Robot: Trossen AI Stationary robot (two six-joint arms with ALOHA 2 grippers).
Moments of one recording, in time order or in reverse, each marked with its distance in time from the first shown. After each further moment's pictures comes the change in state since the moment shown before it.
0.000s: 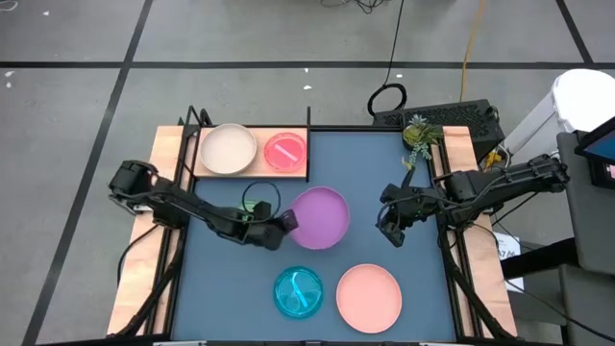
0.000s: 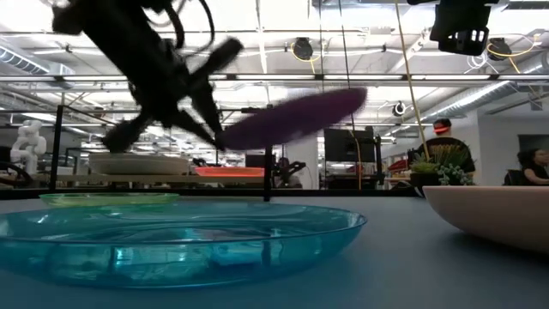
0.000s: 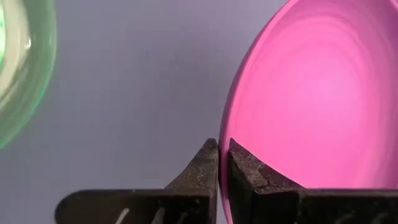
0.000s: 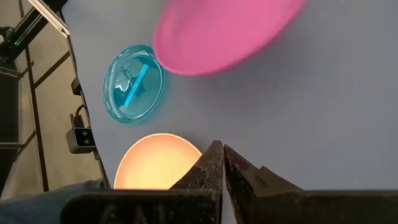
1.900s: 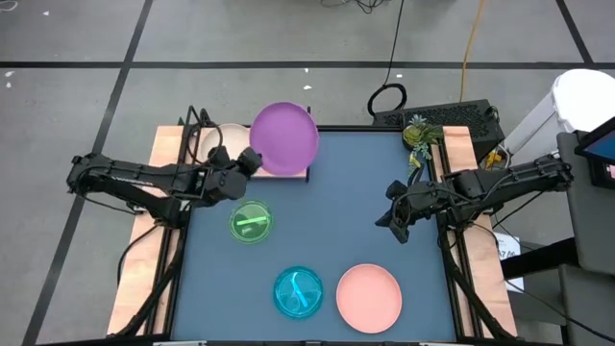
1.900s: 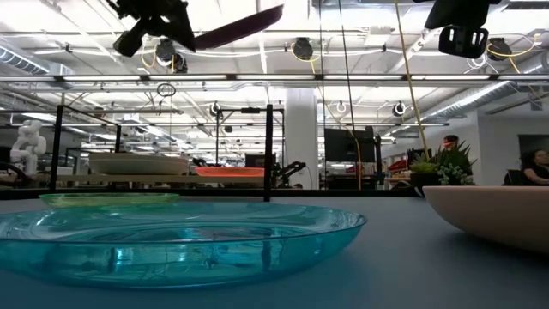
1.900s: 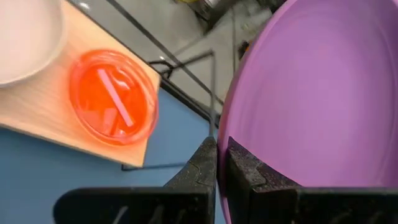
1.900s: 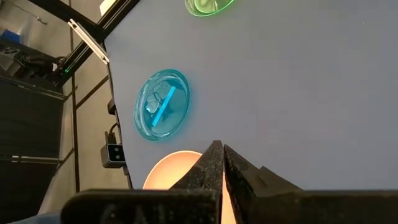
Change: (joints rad) left arm 0.200 -0.453 0.177 -0.460 -0.416 0.210; right arm -0.002 -0.112 -0.097 0.150 -0.002 0.023
